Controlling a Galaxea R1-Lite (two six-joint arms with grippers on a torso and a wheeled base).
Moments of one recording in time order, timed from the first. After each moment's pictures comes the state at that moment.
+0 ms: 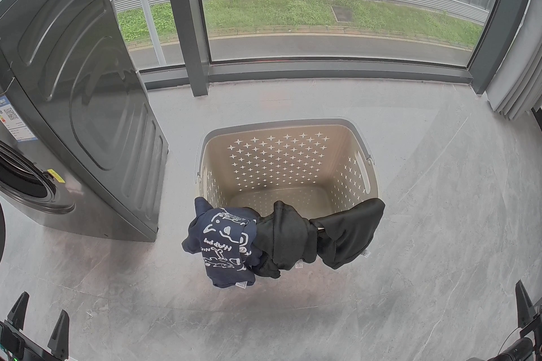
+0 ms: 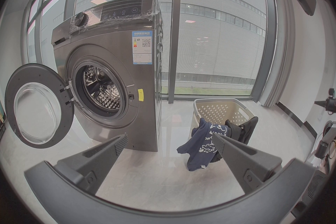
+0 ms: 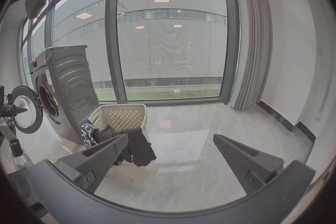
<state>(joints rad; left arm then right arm) 0.00 0.02 -0.02 0.00 0.02 -0.06 -0.01 0.04 -0.10 -0.02 0.00 0.01</state>
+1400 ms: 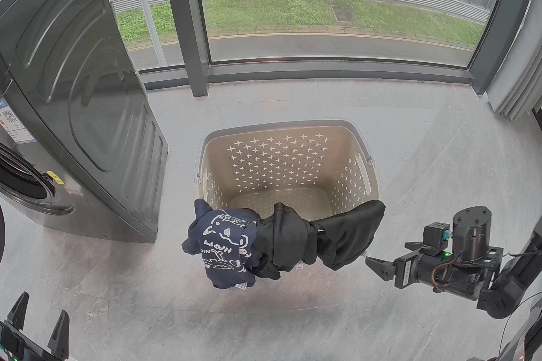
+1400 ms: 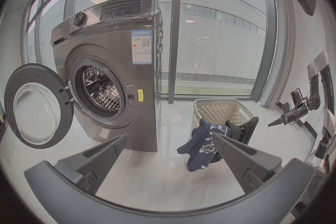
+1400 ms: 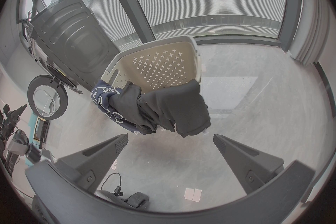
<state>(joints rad) 0.00 0.02 -0.02 0.00 0.02 -0.06 0.50 1.80 -0.23 -1.09 -0.07 0.21</state>
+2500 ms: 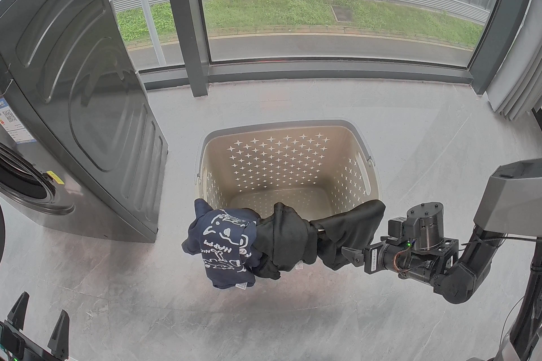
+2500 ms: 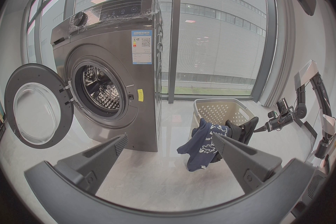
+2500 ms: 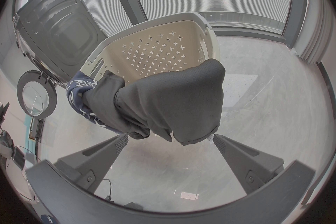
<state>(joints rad) 0.00 0.02 -0.02 0.00 0.02 -0.06 0.47 2.12 -0.47 -1.13 -0.07 0.19</state>
